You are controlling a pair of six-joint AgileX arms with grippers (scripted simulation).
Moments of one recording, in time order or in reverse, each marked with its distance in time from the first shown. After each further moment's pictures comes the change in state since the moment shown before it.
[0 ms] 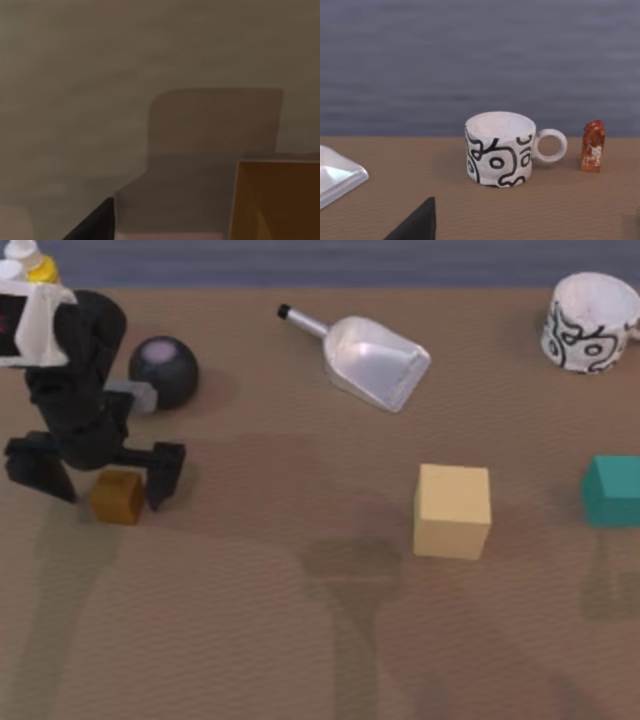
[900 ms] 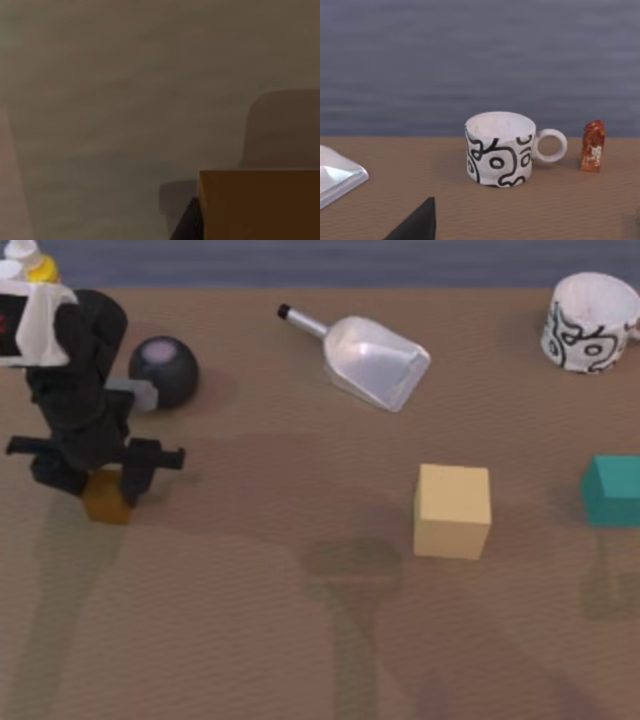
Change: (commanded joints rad) left arm 0.000 0.000 0.000 0.000 0.000 0.000; right arm 0.000 0.000 0.000 0.000 0.000 0.000
